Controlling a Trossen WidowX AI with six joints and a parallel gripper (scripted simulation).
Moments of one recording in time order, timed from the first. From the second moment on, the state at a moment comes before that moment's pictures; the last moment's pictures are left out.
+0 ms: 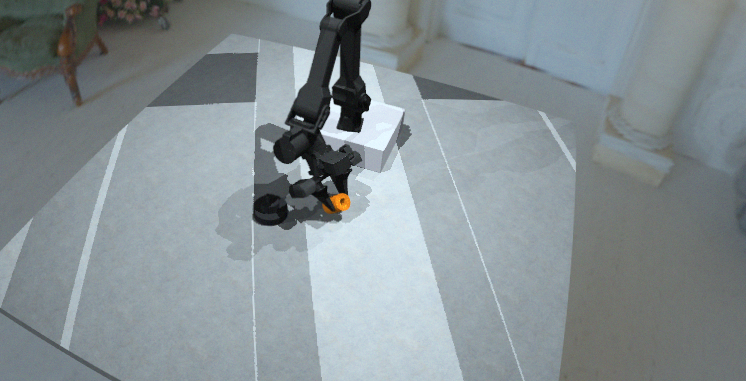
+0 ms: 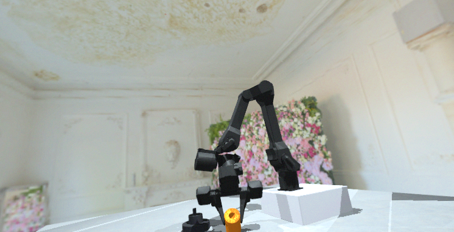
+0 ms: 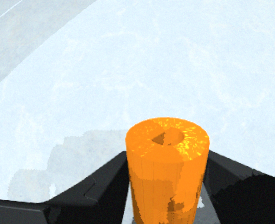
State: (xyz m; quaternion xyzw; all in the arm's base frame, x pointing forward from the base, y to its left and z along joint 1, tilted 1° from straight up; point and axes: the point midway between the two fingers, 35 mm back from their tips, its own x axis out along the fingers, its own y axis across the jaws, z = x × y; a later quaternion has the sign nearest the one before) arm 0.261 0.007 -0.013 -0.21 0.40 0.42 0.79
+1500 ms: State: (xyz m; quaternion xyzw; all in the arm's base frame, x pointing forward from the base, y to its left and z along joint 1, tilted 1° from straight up) arm 0.248 -0.010 -0.016 -0.15 0.28 0.45 0.84
